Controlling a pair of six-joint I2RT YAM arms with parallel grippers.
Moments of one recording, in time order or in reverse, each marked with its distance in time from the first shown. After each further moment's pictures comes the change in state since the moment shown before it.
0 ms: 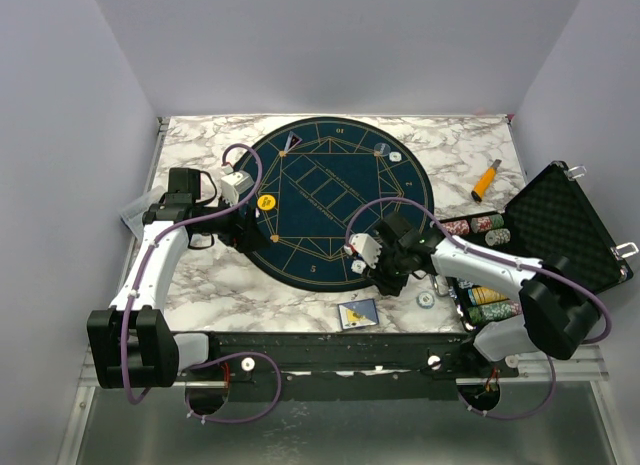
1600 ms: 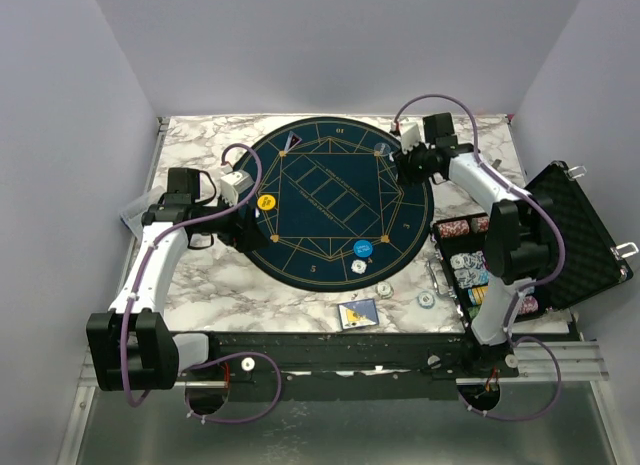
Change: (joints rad) left arm 0.002 -0.010 0.000 0.006 -0.006 -0.003; right arm -0.523 0.446 0.663 0.103 -0.050 0.020
